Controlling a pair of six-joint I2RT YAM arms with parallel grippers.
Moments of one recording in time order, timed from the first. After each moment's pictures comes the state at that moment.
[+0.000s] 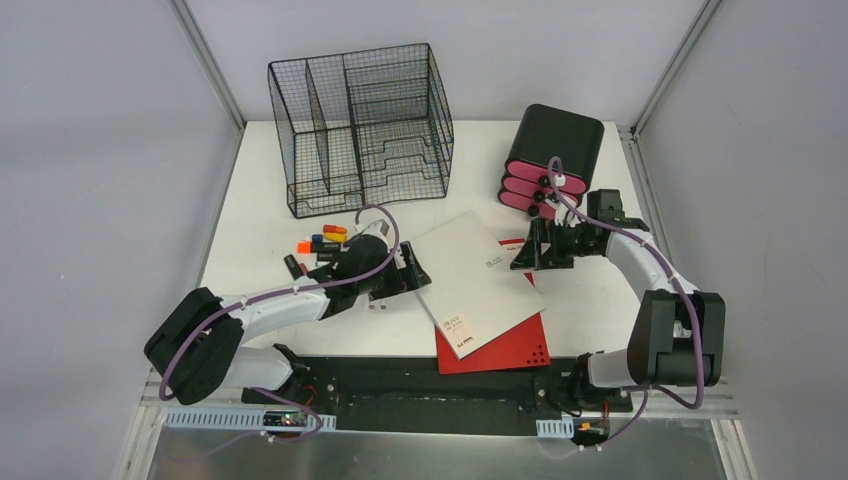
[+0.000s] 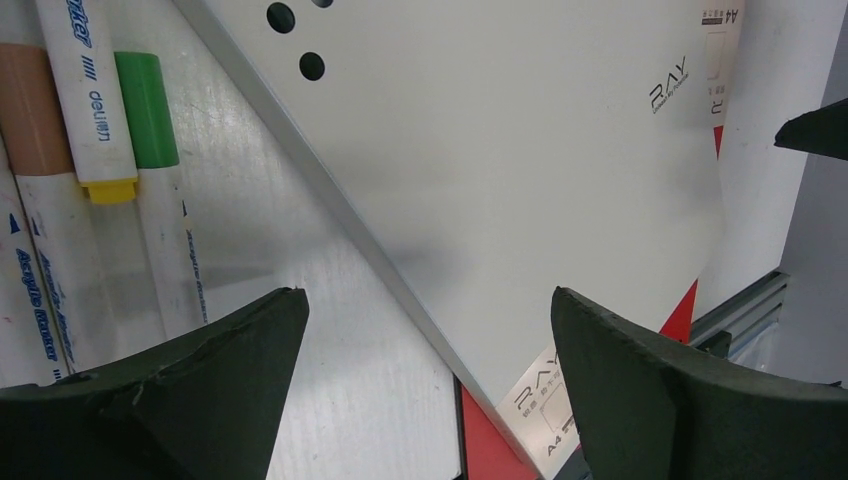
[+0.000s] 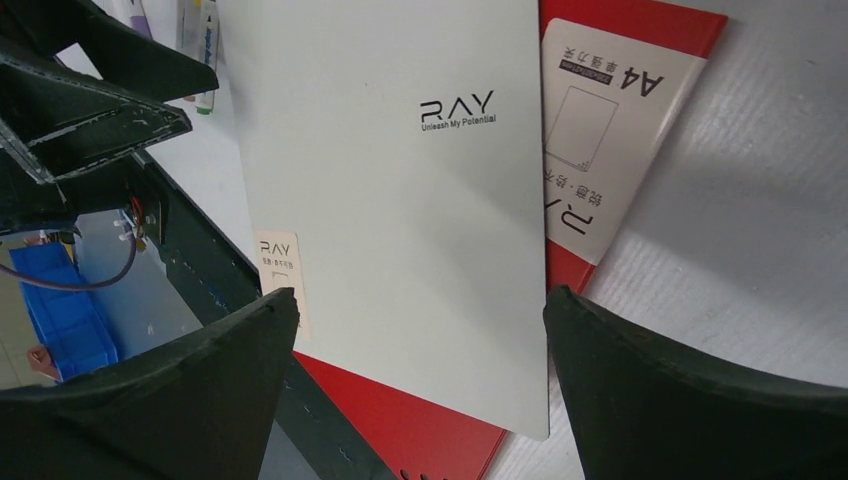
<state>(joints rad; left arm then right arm) -0.74 1.28 0.53 0.03 0.02 -0.94 0.00 1.38 0.87 -0.69 -0.79 -0.13</state>
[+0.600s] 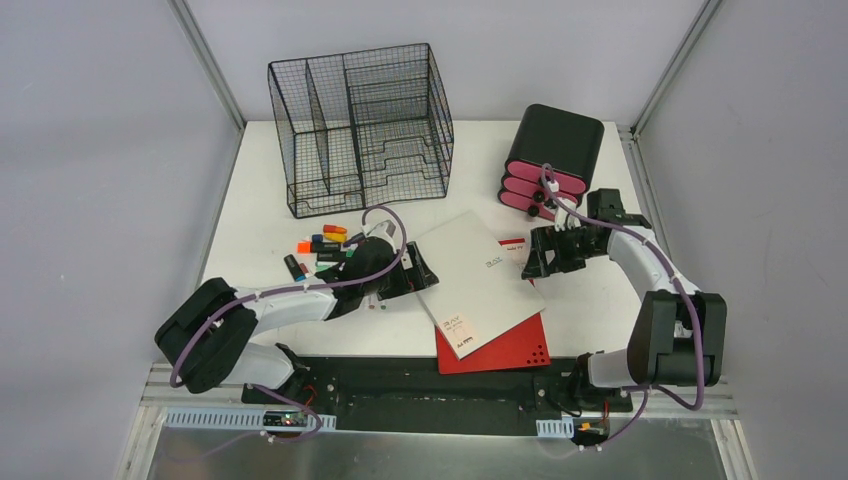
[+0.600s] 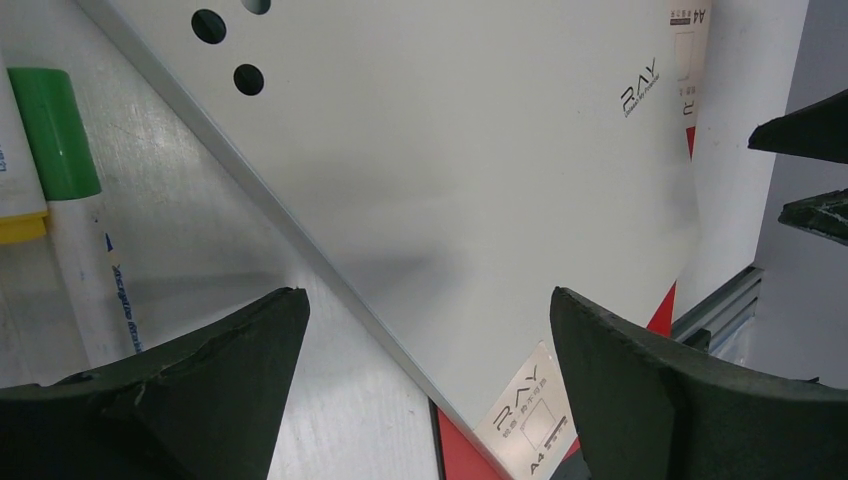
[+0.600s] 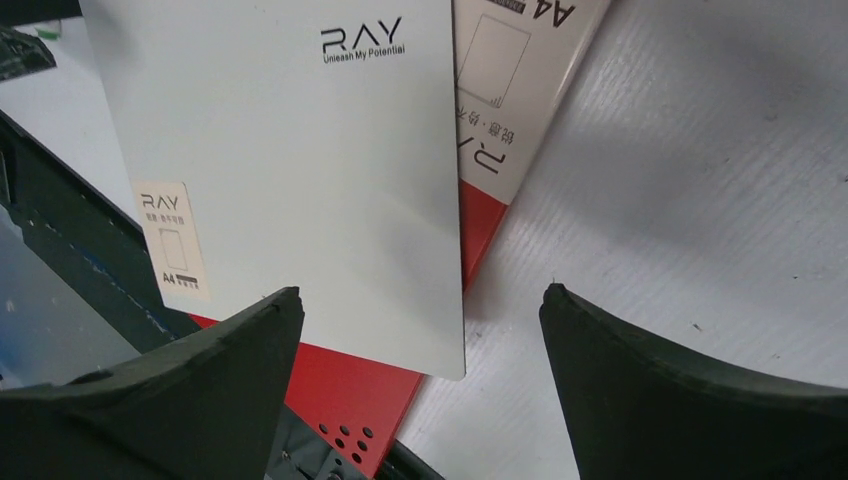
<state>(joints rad) -0.77 1.34 0.51 0.16 0.03 -0.97 0.00 1.39 0.90 -0.78 -0.61 -0.28</state>
